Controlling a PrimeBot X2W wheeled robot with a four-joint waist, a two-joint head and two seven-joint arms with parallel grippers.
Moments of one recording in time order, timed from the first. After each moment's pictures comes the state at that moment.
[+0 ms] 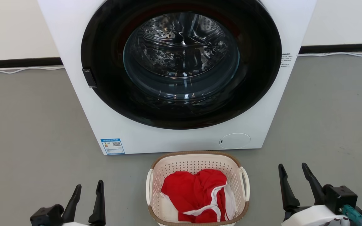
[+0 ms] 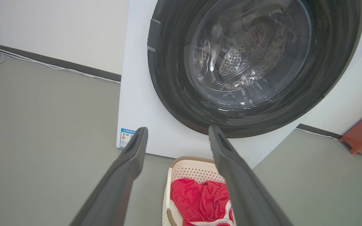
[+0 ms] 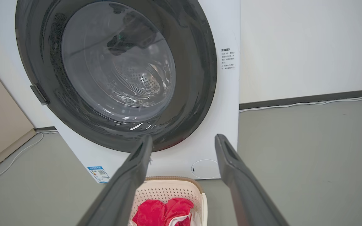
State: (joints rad) left arm 0.08 0.04 0.05 0.22 -0.36 -0.11 -0.19; right arm 0.01 -0.04 -0.05 0.26 0.16 0.12 -0.19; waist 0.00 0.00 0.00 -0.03
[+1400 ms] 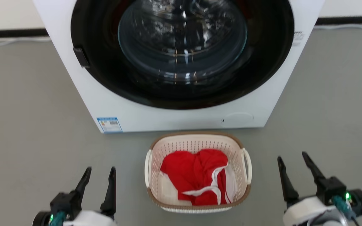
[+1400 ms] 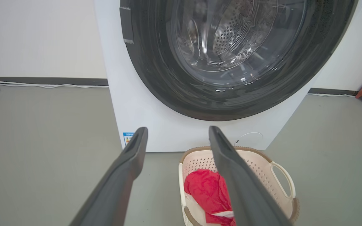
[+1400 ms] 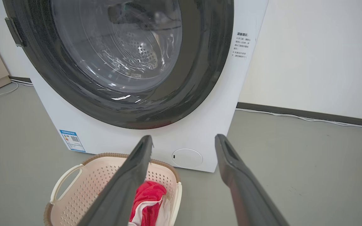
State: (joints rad) left arm 0.02 0.04 0.00 0.23 -0.13 -0.11 -0.26; right arm -0.06 -0.04 -0.09 0.33 -0.12 0.12 -0.25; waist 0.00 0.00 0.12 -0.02
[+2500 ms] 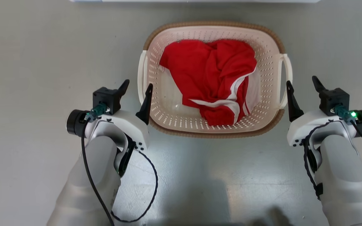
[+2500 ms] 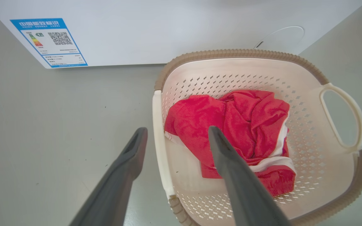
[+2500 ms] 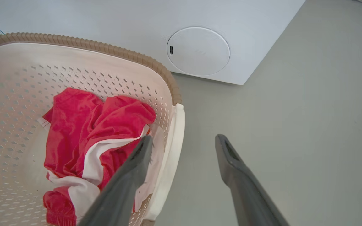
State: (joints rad) left arm -0.68 0.03 -0.29 0.80 -0.26 -0.07 -0.26; right arm -0.65 -0.06 -0.23 0.83 -0.27 0.12 -0.25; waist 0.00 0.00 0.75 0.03
